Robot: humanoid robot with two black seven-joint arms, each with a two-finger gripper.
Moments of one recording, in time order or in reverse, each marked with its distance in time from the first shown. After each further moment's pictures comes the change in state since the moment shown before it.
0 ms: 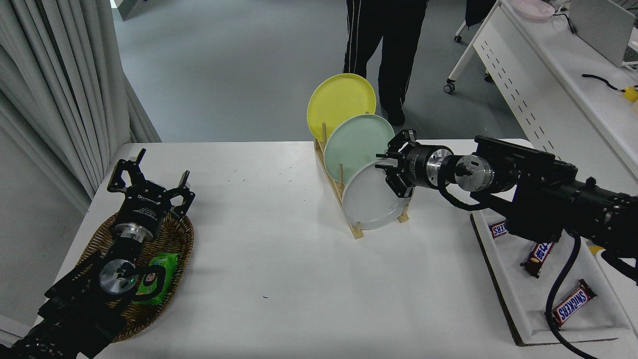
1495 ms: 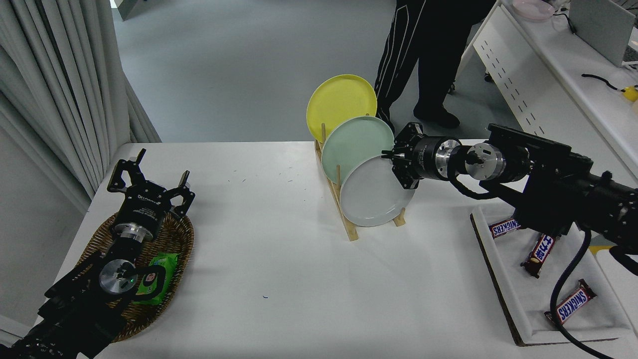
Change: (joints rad) left arm 0.000 0.000 0.000 0.000 0.000 0.000 0.000; right arm 0.022 -0.058 0.129 0.011 -0.046 0.002 -0.120
